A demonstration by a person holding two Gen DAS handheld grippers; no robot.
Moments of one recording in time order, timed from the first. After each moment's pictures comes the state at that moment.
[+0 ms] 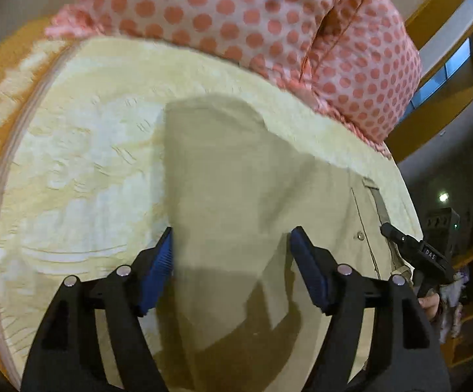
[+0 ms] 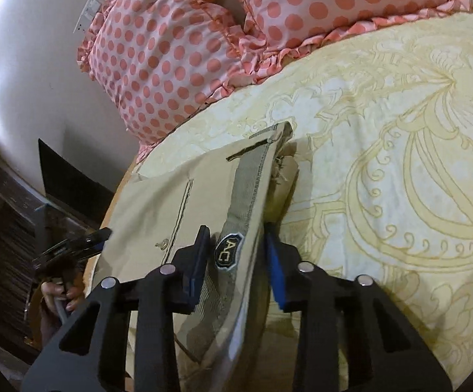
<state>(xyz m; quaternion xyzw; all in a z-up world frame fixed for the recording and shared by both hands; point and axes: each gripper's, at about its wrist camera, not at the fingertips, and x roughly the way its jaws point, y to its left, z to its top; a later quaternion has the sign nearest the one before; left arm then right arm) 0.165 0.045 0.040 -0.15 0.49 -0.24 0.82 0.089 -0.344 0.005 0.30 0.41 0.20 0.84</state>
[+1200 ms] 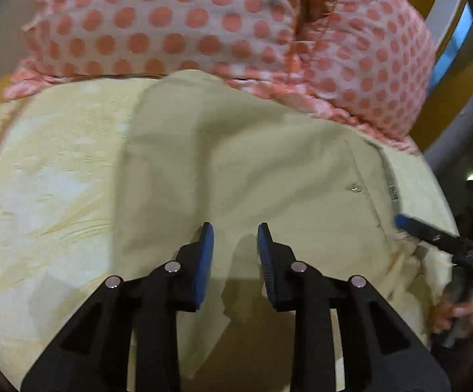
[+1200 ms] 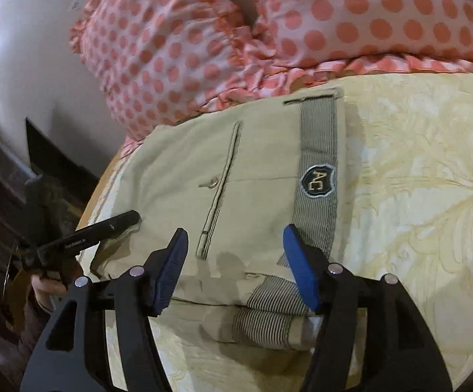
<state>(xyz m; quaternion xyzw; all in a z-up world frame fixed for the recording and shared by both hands) 0.231 -0.025 0.042 -0.06 0.47 -0.18 0.86 0.143 -0.347 0.032 0.20 0.42 0.13 0.87</state>
